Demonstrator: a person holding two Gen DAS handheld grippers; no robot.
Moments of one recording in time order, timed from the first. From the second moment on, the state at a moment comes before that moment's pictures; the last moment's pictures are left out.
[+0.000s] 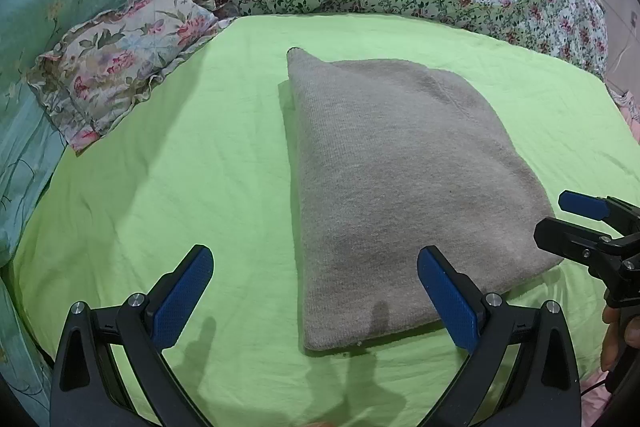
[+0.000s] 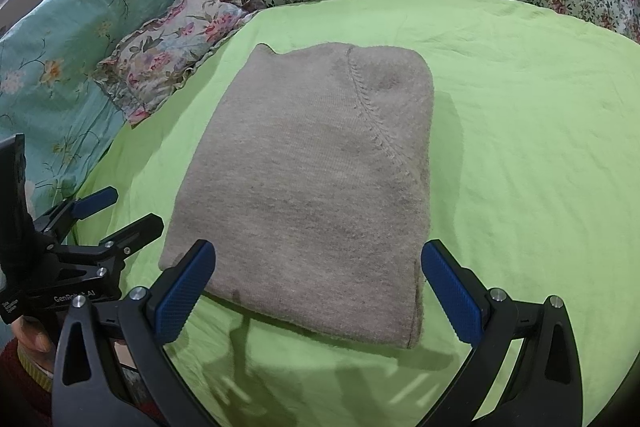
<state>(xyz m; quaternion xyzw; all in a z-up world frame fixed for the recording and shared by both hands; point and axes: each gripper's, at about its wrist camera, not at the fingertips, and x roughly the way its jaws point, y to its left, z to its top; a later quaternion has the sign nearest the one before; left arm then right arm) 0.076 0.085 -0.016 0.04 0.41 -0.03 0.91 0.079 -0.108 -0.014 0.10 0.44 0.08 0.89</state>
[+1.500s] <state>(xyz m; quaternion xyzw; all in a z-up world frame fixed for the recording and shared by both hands) 0.074 0.077 -0.012 0.04 0.41 -0.03 0.91 0.077 -0.104 -0.012 0.10 0.44 0.08 0.89</state>
